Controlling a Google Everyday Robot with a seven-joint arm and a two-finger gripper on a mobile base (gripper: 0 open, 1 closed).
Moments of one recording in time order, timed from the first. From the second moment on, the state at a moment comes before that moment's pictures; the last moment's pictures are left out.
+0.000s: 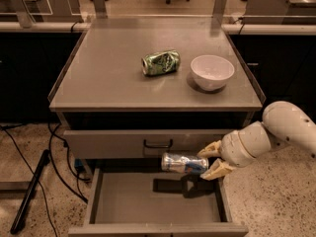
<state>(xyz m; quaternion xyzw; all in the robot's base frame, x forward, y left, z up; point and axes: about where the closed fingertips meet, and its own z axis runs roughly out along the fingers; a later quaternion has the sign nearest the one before) 0.475 -0.162 0.643 -0.69 0.64 0.22 0.26</state>
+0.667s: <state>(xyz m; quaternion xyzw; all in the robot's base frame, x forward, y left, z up) 0.478 -0.161 0.695 -0.69 0.64 0.22 0.27</state>
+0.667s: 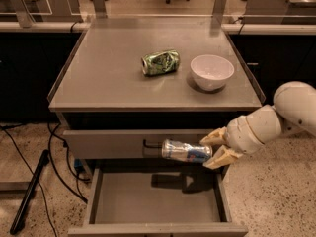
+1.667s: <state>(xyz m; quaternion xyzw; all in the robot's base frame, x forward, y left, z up) 0.524 -0.139 0.823 -0.72 0.63 0.15 0.26</state>
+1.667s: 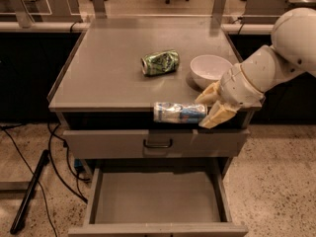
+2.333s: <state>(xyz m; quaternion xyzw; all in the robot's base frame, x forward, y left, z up) 0.534 -0.122 0.829 -0.71 0.63 0.13 0.27</state>
